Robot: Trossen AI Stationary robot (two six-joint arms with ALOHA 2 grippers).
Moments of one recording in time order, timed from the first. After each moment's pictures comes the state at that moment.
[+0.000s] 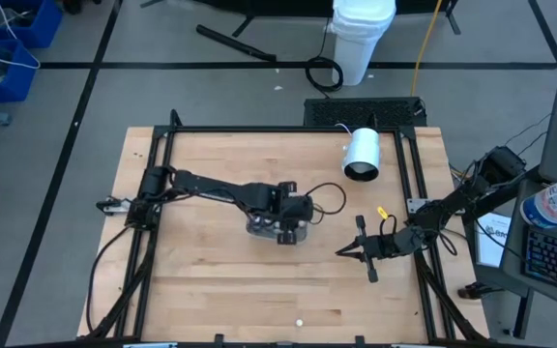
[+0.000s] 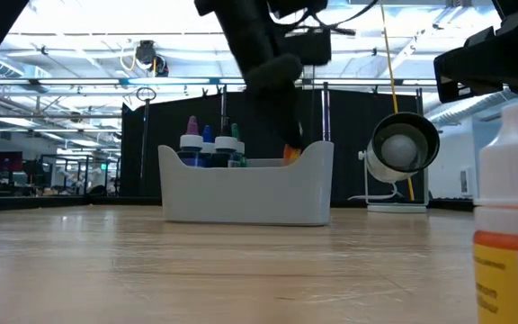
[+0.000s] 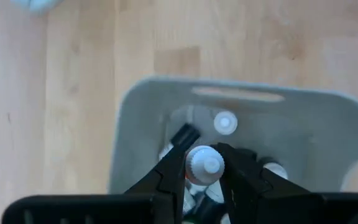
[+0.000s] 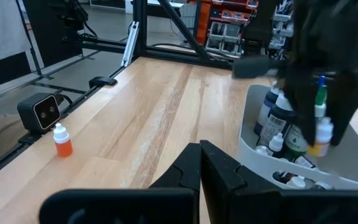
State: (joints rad) left arm -0.07 2.06 1.68 -0.71 -0.21 0.05; right arm 0.63 1.18 0.19 0.80 0.47 0.01
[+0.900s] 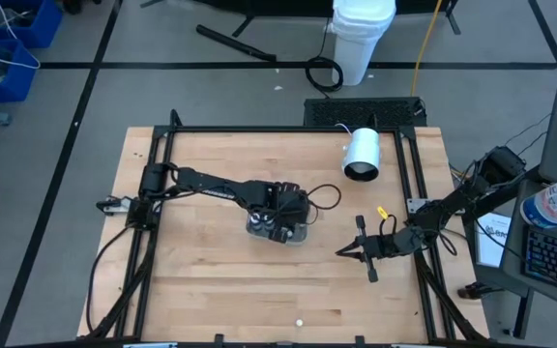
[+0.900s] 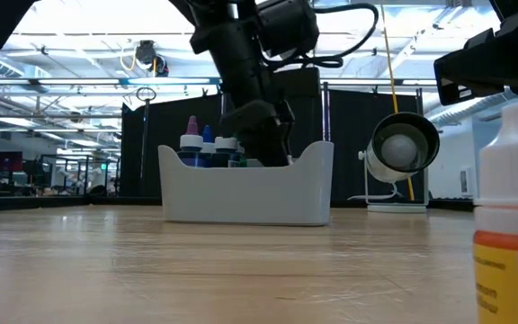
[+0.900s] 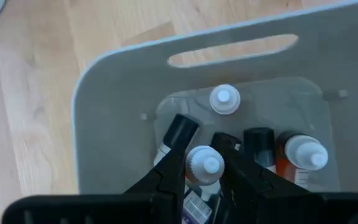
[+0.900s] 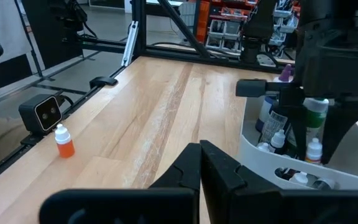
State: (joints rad) left arm -0.01 2.06 1.53 -0.56 -0.09 0.33; right arm 0.63 1.18 0.19 0.79 0.47 0.04
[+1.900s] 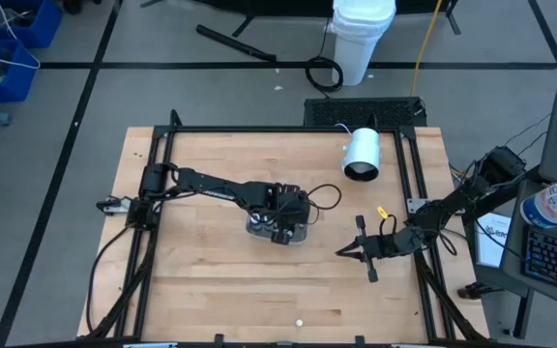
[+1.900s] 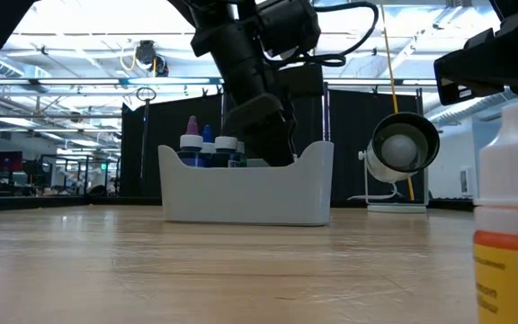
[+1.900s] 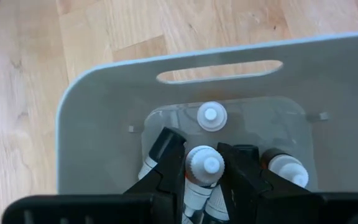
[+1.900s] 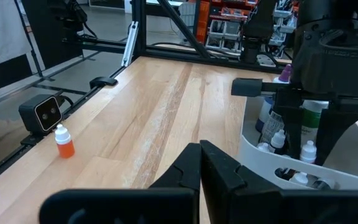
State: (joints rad) left arm -0.01 2.06 1.52 -0.52 -0.05 0.27; right arm 0.63 1.18 0.19 0.79 0.47 0.04
